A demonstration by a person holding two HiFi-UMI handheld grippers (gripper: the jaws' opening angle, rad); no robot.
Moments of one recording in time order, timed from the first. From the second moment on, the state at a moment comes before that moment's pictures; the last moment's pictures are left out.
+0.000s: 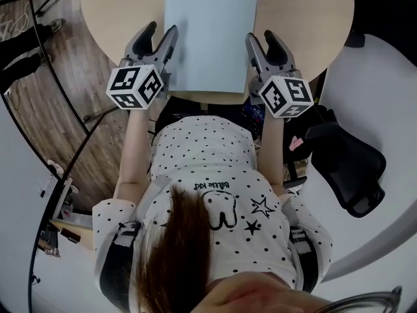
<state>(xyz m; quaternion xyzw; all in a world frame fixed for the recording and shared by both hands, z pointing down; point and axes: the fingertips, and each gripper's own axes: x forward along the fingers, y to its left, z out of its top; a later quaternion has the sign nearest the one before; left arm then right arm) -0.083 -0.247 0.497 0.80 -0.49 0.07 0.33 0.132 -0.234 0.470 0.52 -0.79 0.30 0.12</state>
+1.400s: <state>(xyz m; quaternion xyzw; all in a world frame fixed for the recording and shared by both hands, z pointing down) -0.076 -0.245 0.579 0.74 -0.45 0.10 0.49 0.131 -0.231 0.565 0.48 -0.73 0.47 0.11</state>
